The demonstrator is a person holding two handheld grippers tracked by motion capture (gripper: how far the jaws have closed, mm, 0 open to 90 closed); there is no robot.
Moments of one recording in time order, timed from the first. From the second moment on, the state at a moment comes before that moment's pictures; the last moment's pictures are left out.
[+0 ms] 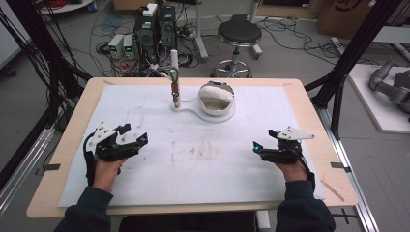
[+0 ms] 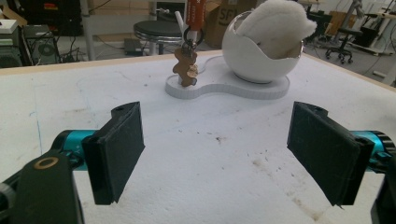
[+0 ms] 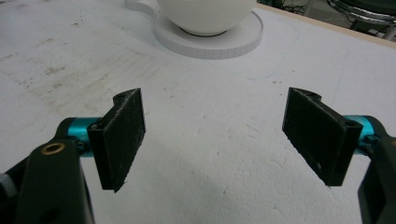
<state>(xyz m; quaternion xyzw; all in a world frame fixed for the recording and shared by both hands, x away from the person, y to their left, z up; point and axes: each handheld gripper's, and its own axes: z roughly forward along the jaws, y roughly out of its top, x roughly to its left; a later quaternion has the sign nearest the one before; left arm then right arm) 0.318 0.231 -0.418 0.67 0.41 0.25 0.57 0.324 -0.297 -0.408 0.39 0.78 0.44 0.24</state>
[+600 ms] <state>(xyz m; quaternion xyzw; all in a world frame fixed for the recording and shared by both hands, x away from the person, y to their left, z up) 0.319 0.231 -0.419 0.67 0.42 0.25 0.57 0.325 -0.298 -0.409 0.39 0.78 0.44 0.24</state>
